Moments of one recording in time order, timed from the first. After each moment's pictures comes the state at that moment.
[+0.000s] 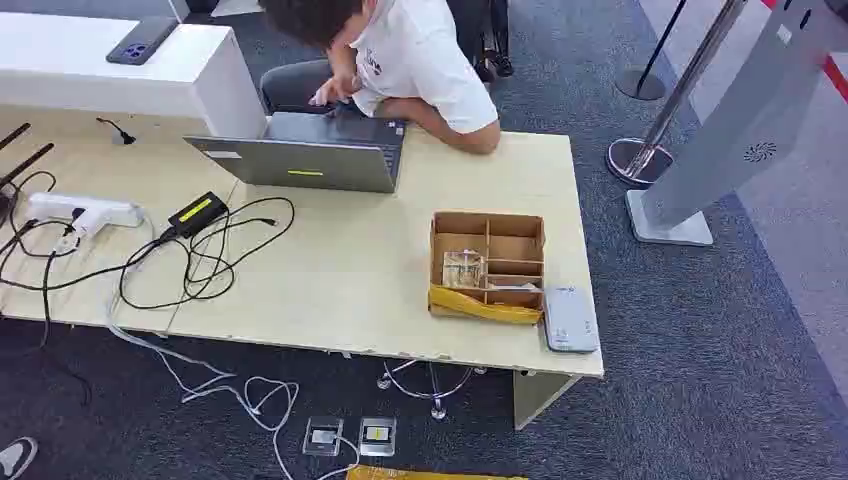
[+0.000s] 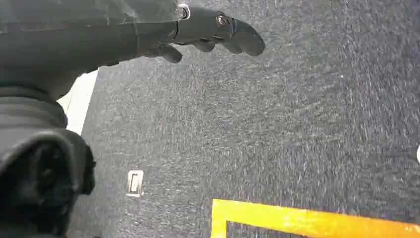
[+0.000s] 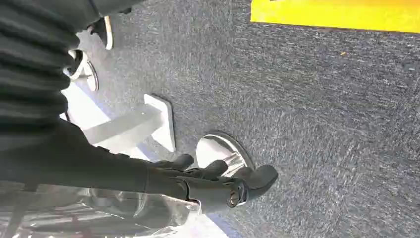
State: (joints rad) left arm -0.05 -0.03 -0.37 -0.26 0.01 0.64 -0.01; right arm -0.14 0.00 -1.06 -0.10 1.55 -0.32 0.11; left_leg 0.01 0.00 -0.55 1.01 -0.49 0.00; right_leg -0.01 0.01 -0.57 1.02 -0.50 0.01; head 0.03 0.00
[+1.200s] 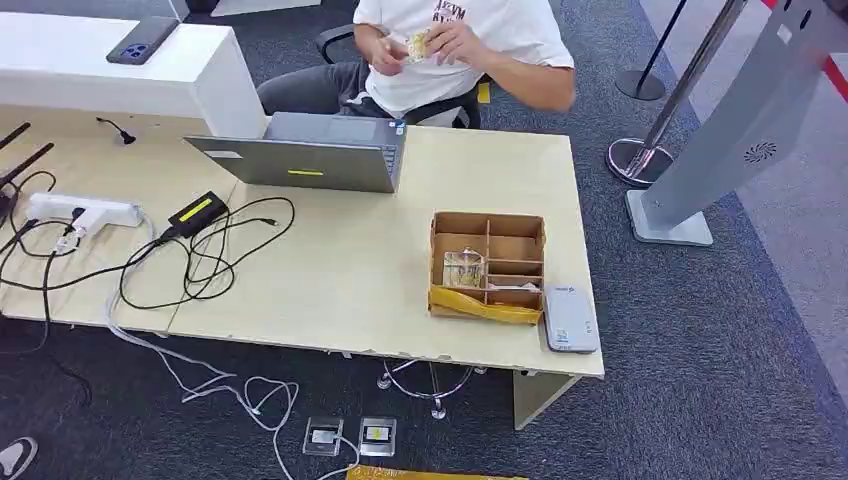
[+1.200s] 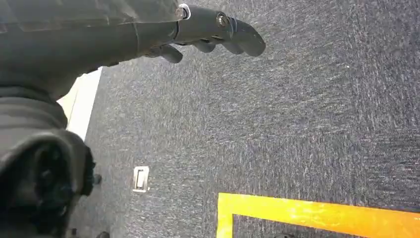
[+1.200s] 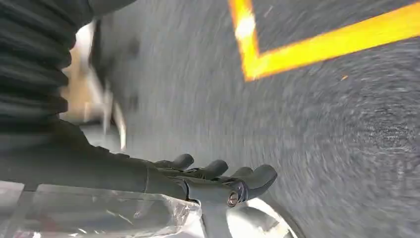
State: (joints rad) left arm -0.05 -0.03 -0.43 -0.26 0.07 0.64 0.01; right arm -0.15 0.00 -1.18 -0.10 1.15 -0.32 0.07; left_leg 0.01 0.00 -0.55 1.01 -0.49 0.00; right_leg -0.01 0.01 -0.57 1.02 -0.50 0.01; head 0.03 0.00
